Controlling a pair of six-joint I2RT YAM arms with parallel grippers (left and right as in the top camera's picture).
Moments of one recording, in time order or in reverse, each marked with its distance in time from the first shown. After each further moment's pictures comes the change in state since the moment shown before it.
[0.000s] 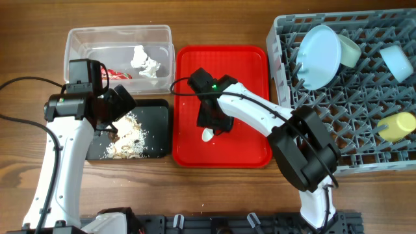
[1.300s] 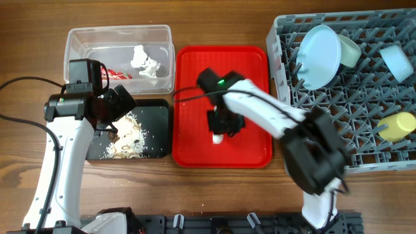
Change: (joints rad) left arm 0.000 0.000 0.000 0.000 0.000 0.000; right arm -0.056 -0.093 0.002 -0.199 -0.039 -0.392
